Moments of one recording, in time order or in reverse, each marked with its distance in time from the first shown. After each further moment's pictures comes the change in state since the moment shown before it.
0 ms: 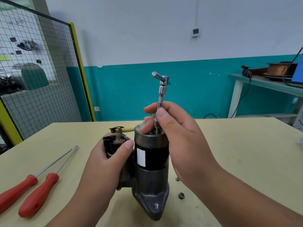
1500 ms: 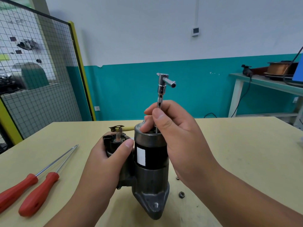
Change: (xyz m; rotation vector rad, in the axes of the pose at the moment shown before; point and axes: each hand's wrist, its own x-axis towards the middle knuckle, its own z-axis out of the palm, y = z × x) left_hand 0.001 -0.002 0.001 -0.011 0.006 -0.013; right_hand 0.001 0.002 0.002 -0.069 0.004 -0.040
